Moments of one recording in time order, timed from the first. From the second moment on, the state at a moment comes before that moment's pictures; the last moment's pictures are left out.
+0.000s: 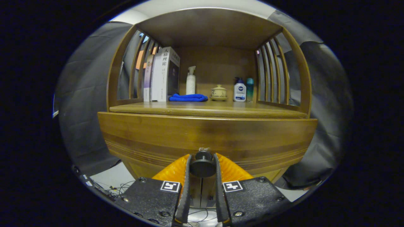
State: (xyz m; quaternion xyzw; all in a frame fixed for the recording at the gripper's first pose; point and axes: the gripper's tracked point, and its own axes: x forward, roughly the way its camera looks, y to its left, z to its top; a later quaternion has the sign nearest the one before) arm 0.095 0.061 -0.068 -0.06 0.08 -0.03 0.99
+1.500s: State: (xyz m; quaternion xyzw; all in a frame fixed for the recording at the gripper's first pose) arm -0.060 0.074 -0.055 -0.07 0.02 -0.01 1.00
